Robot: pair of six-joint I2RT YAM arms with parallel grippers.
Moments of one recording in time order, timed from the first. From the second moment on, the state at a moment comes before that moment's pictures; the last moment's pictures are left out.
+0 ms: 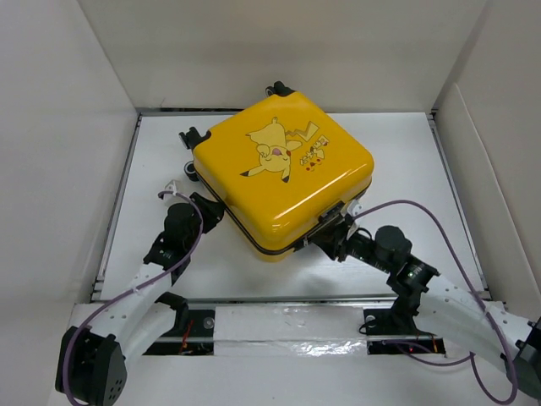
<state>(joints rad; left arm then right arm) -0.33 0.82 0.36 0.06 -0.11 -0.91 0.76 0.66 0.34 0.22 -0.20 0.13</state>
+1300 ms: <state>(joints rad) -0.50 0.73 0.12 0.24 -0.01 -0.73 0.95 1.05 0.30 0.55 0.11 0.19</state>
